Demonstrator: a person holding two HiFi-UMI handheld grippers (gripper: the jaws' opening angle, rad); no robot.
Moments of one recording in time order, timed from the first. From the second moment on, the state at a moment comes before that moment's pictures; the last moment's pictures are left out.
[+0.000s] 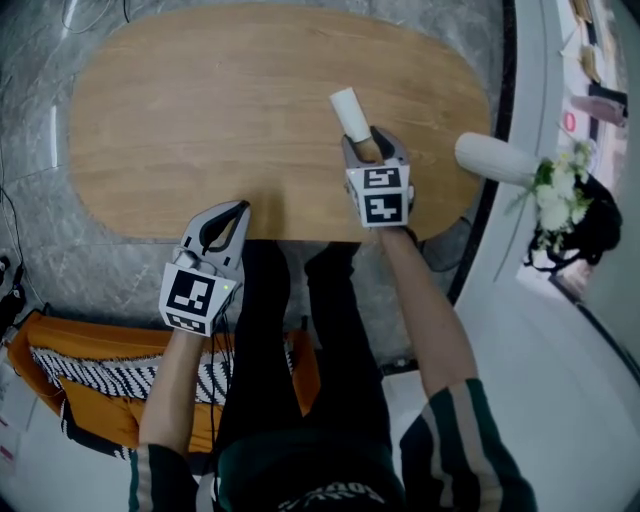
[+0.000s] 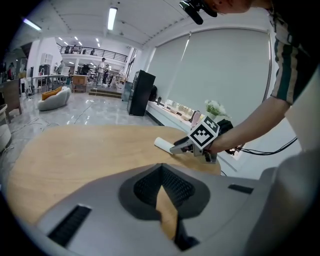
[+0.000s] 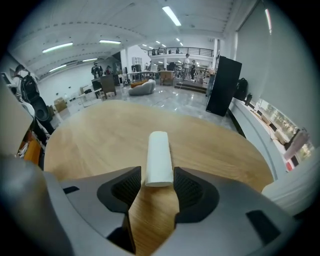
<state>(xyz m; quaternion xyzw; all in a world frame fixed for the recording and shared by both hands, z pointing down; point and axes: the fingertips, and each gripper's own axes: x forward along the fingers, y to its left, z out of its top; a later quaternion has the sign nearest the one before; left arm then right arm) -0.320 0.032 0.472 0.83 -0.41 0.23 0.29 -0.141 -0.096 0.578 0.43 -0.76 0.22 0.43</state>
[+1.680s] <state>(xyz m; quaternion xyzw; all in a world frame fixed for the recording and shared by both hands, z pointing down) -0.130 0.042 0.450 0.90 -0.25 0.28 0.21 0.061 0.019 0.520 0.58 -0.69 0.28 0.32</state>
